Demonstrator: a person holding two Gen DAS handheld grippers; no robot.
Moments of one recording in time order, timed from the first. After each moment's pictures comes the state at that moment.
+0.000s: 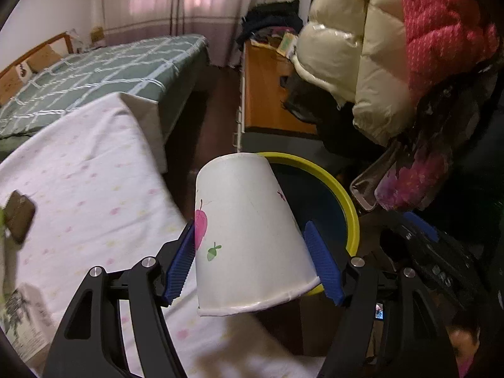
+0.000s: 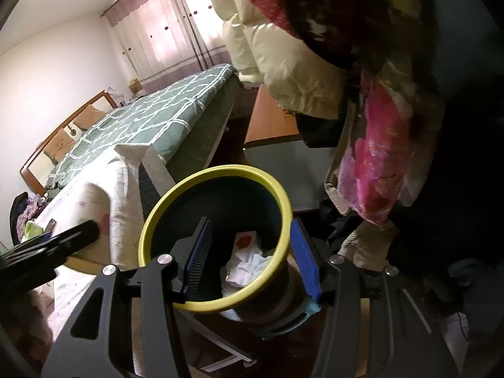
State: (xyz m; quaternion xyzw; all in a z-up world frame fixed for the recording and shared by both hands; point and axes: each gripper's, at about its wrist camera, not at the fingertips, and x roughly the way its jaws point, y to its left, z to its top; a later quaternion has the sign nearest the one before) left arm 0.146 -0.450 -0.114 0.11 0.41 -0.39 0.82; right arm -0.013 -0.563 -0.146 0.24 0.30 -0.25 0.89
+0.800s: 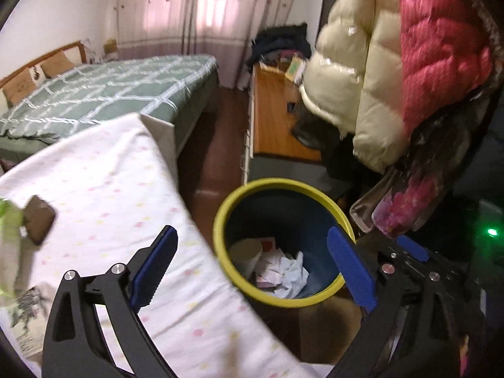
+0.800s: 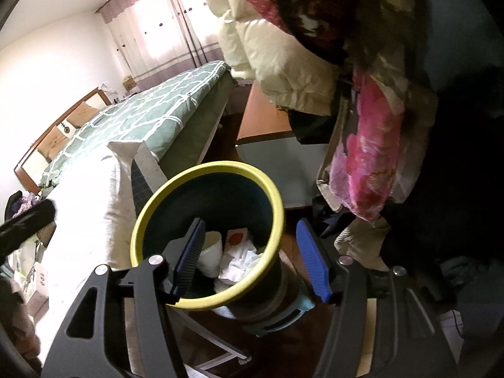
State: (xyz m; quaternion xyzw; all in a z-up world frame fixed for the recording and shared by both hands) left arm 0.134 -0.403 -0.078 0.07 0.36 -0.37 0.85; right arm -0.014 -0.563 -0.146 0.23 0.31 -0.26 0.88
